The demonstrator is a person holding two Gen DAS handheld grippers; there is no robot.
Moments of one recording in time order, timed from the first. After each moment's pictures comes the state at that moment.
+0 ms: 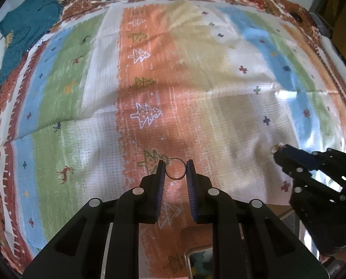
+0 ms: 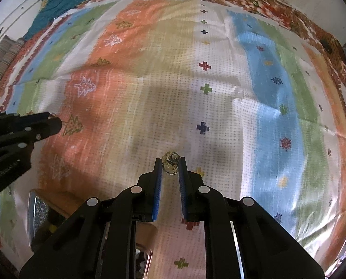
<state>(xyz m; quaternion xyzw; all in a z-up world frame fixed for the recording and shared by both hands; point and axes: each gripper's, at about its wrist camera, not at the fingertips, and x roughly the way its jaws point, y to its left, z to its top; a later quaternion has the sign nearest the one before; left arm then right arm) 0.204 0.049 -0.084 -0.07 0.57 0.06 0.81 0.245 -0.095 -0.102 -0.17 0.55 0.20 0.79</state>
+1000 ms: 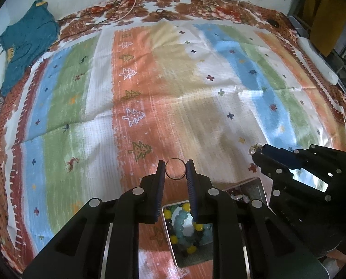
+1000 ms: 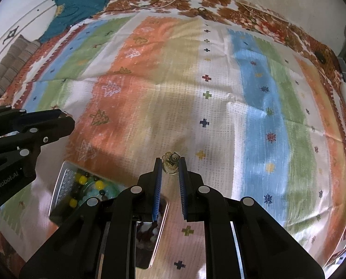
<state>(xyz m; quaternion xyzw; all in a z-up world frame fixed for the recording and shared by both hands) 0.156 0.017 -0.036 -0.06 0.53 0.03 0.84 0.195 -0.107 -0.057 -0.17 0.51 0.23 0.81</state>
